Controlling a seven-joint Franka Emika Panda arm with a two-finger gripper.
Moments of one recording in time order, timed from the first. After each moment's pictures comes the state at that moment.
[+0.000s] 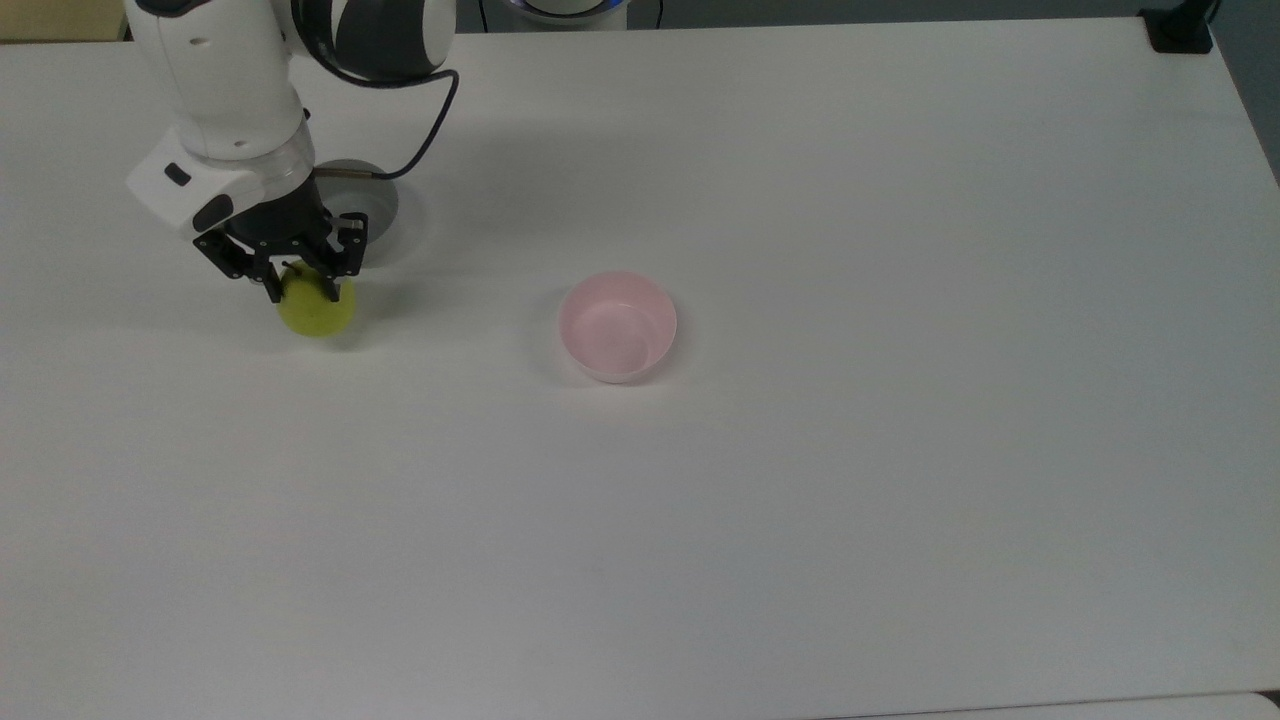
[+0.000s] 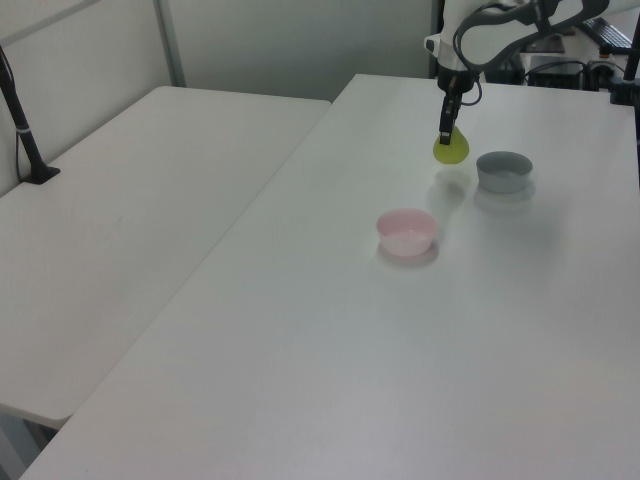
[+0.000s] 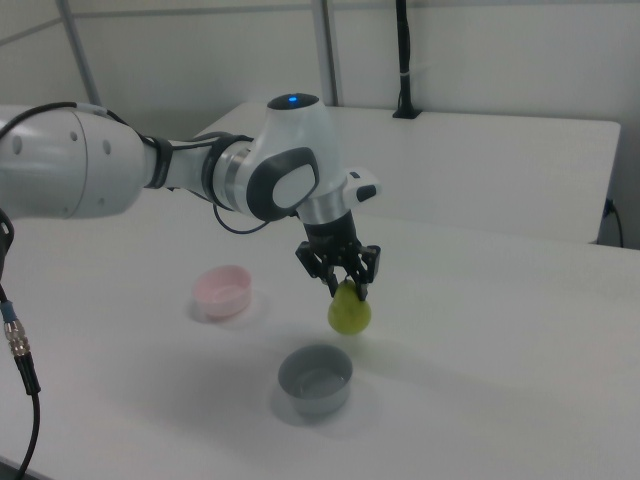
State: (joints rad) arm -0.20 0.34 -0.07 -1.72 -0.05 2.19 -0.36
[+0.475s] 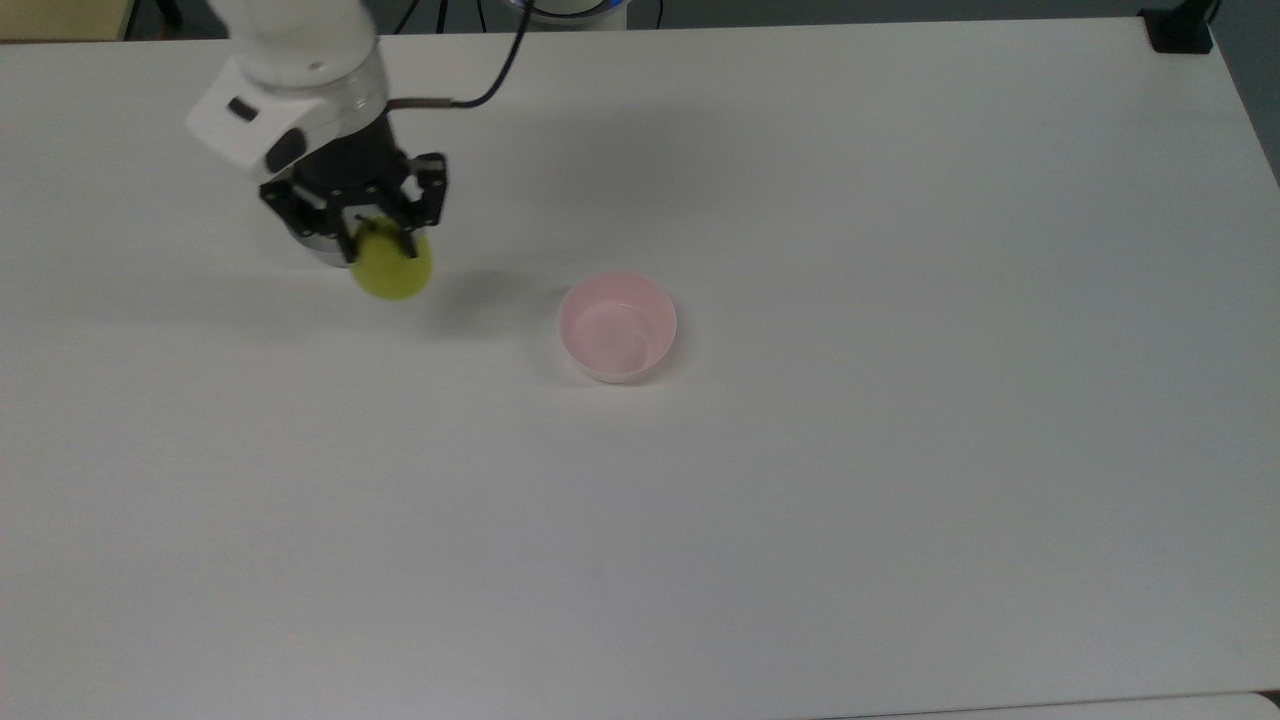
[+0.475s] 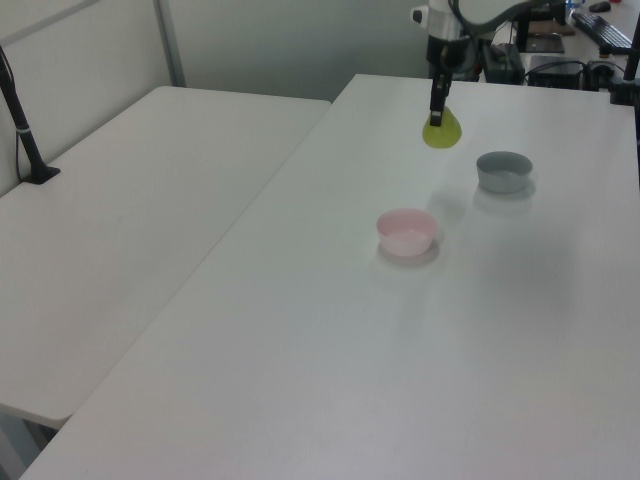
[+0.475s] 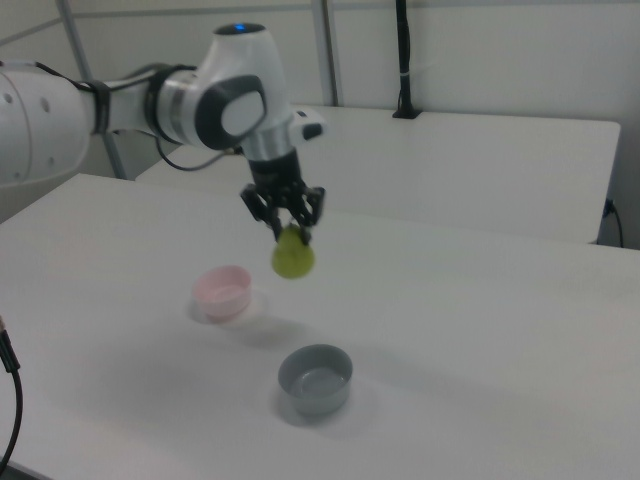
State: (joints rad) arm -0.16 0.26 0.02 -1.62 -0.03 1.97 -0.30
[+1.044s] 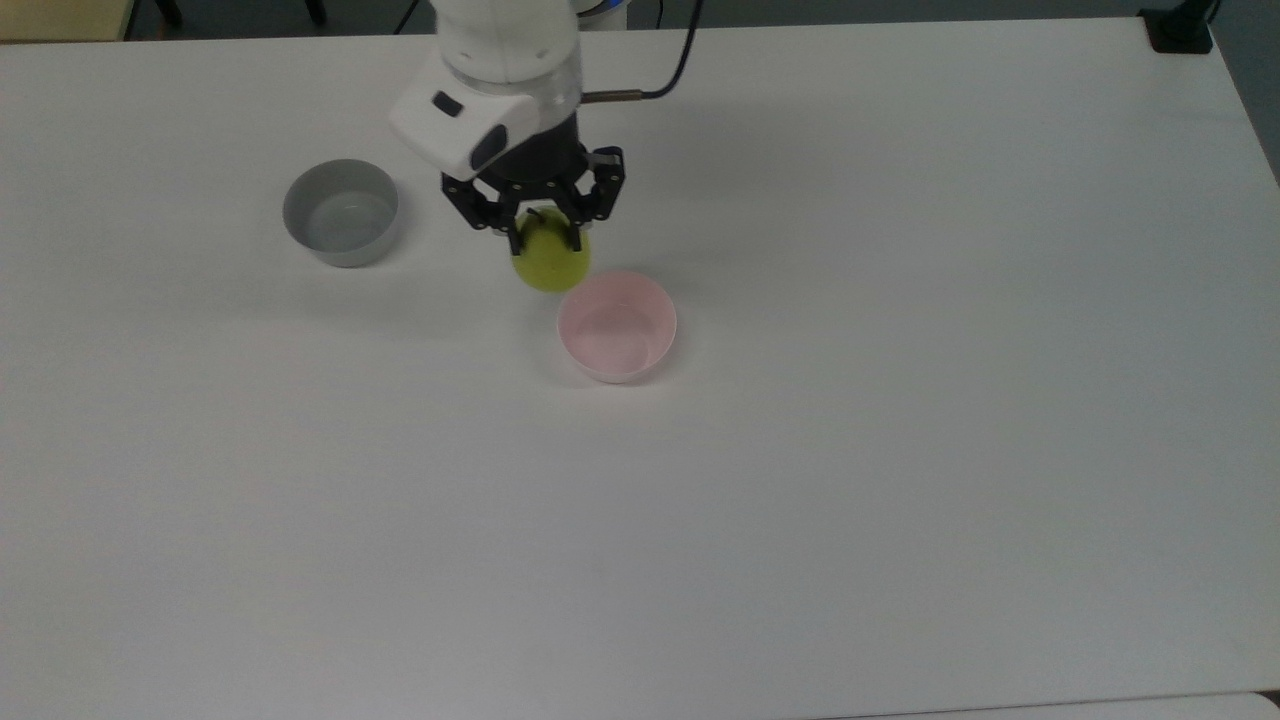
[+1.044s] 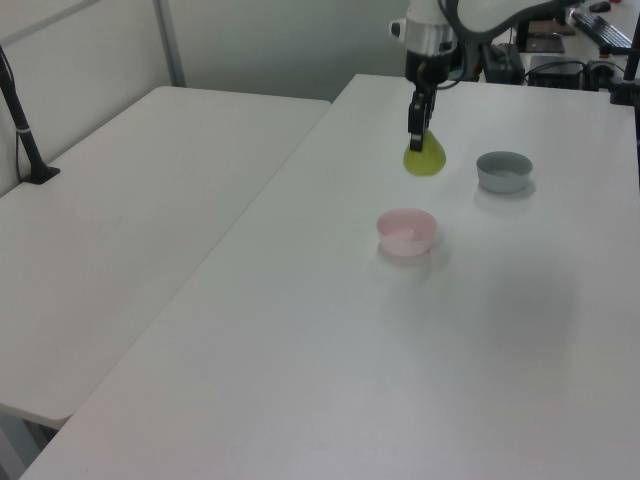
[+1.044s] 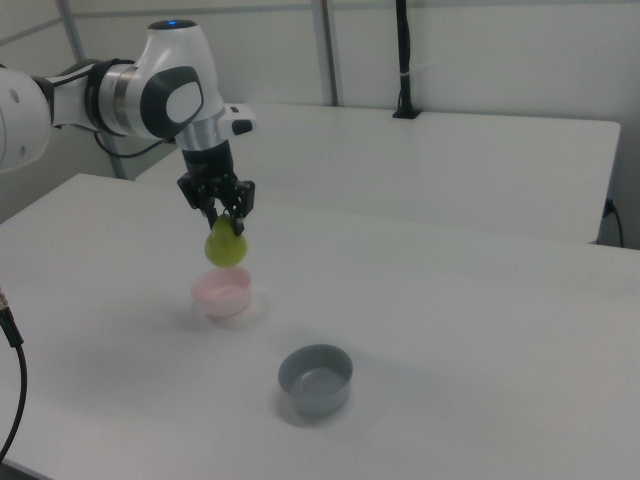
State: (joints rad) arm -0.08 0.24 0.15 -1.64 -0.03 1.93 -0.03
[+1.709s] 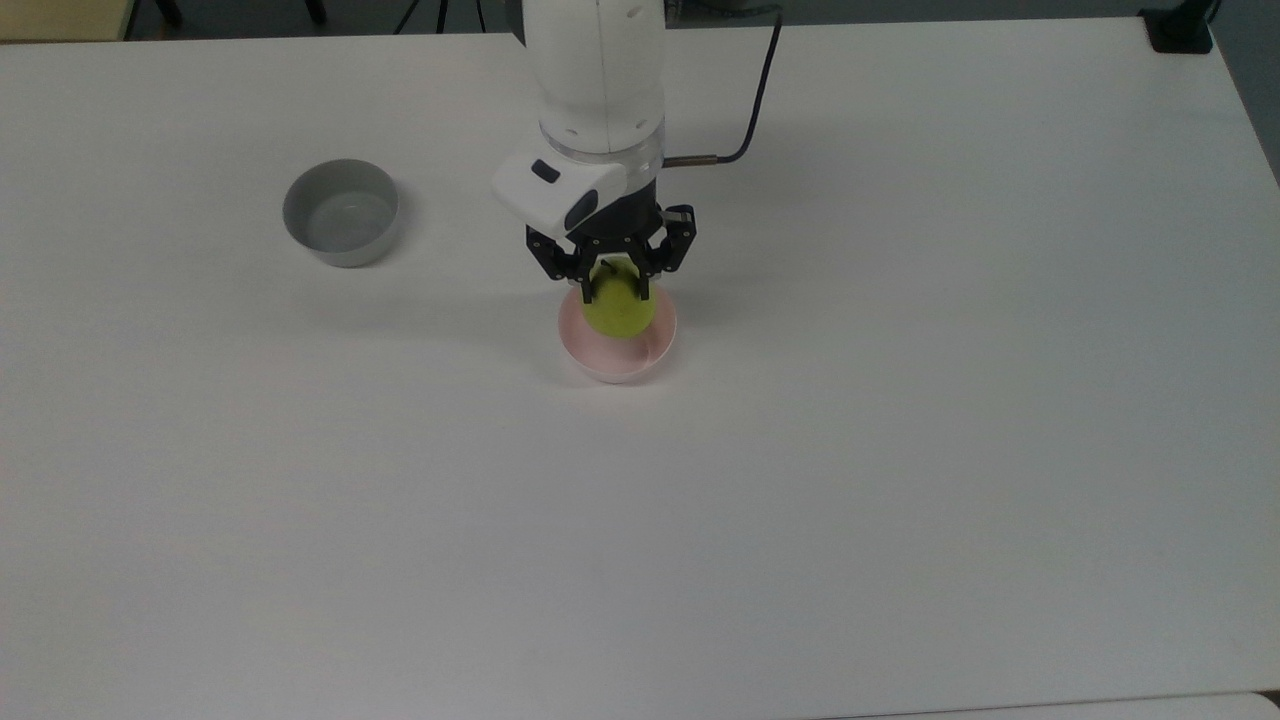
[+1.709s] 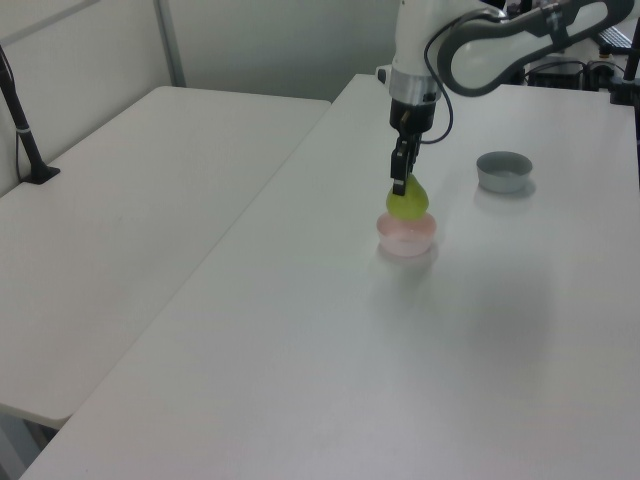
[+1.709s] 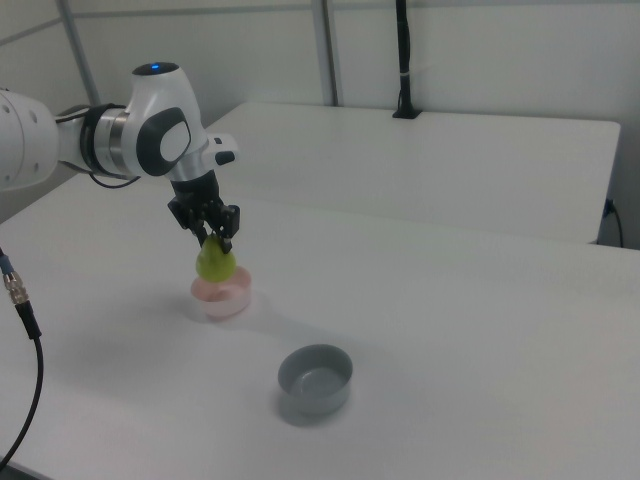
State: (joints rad) arm -0.02 0.30 0.18 -1.73 -0.05 2.13 0.08
